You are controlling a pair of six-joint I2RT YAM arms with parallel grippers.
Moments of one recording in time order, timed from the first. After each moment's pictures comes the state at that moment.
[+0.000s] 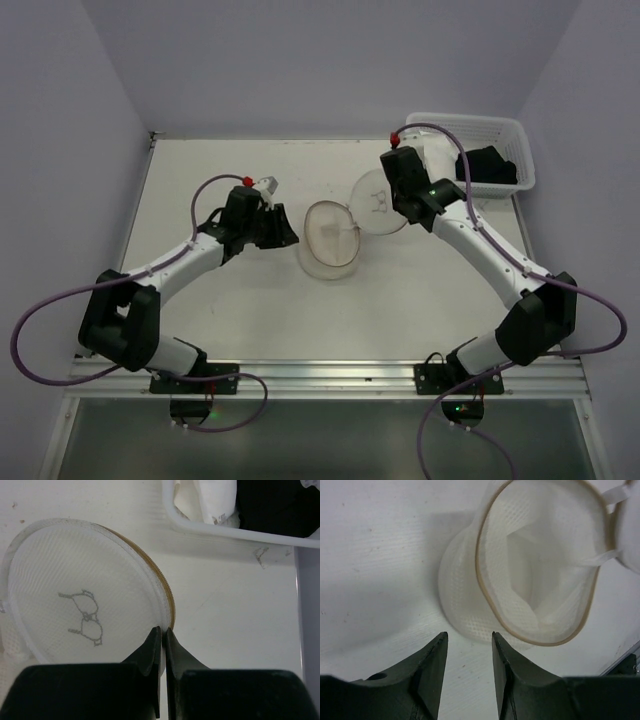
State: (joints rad) left arm -0.43 1.43 0.89 -0.17 0.26 -0.52; right arm 0.52 1.49 1.38 -0.70 0.59 0.23
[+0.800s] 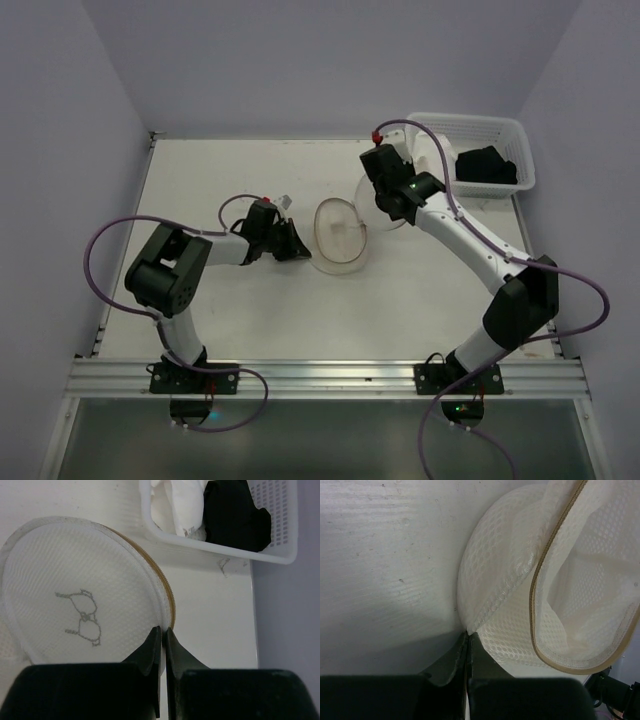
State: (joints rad) left arm -0.43 1.82 0.83 0.20 0.41 -0.68; right arm 0.58 1.58 1.47 -0.73 0.78 0.15
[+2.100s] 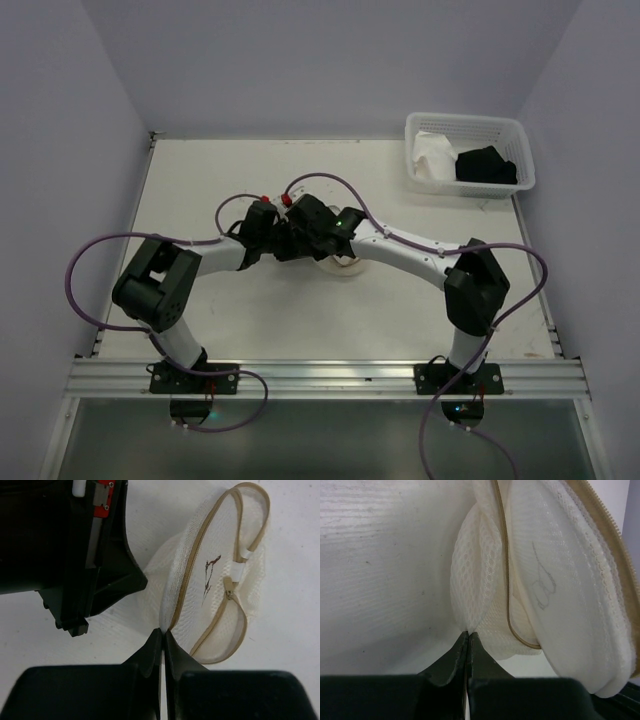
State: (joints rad) left arm -0.47 1.70 0.80 0.19 0.39 -0.73; right arm 0.94 1.82 1.52 -0.70 0.37 0.22
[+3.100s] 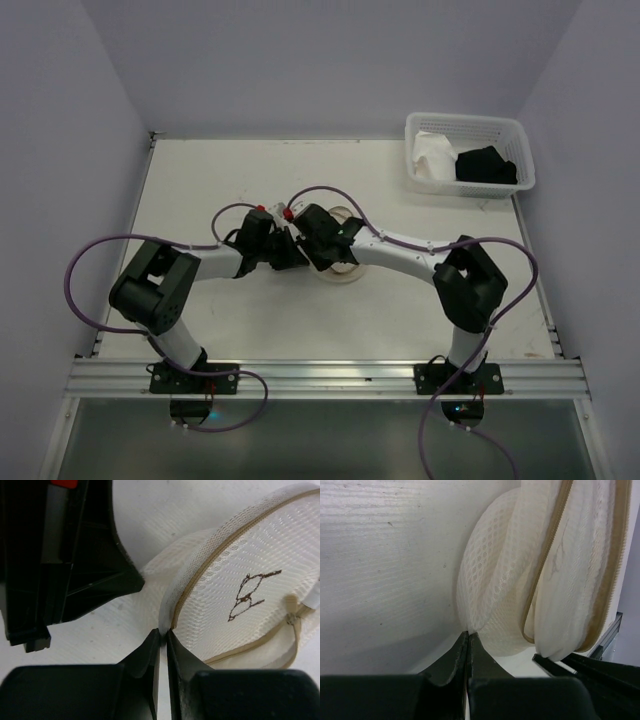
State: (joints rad) left arm -0.46 1.68 0.70 0.22 0.39 -0.74; right arm 0.91 1.83 1.34 -0.54 0.23 0.16
